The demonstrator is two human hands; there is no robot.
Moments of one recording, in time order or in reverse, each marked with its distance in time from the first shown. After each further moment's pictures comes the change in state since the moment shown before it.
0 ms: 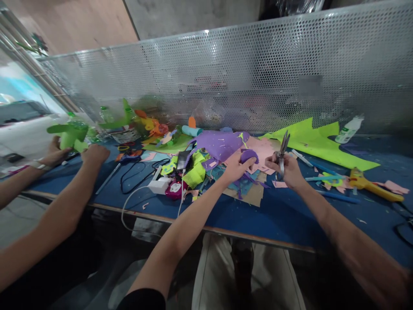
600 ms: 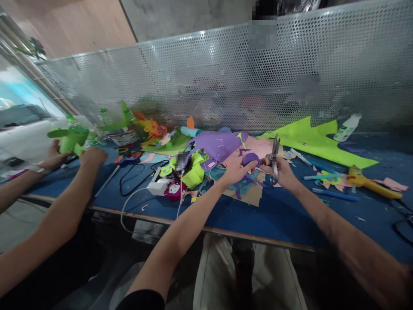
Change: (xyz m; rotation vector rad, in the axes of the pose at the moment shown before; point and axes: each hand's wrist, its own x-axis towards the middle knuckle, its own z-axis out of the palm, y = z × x) left_hand -0.002 0.001 0.008 -0.017 -0.080 -0.002; right_hand -0.003 0.005 0.008 0.012 -0.175 0.003
